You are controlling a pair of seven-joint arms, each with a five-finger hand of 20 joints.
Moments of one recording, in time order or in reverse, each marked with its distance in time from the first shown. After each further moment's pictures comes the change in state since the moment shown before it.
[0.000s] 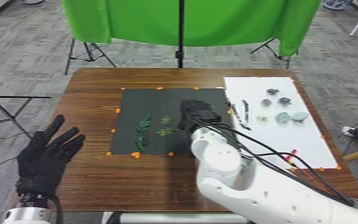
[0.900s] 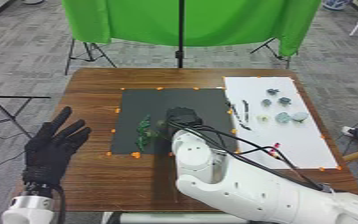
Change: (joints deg) left arm -4.9 -1.7 0.0 1.0 2.9 -2.5 -5.3; right arm 5.0 -7.0 -5.9 8.0 3.3 -5.5 3.9
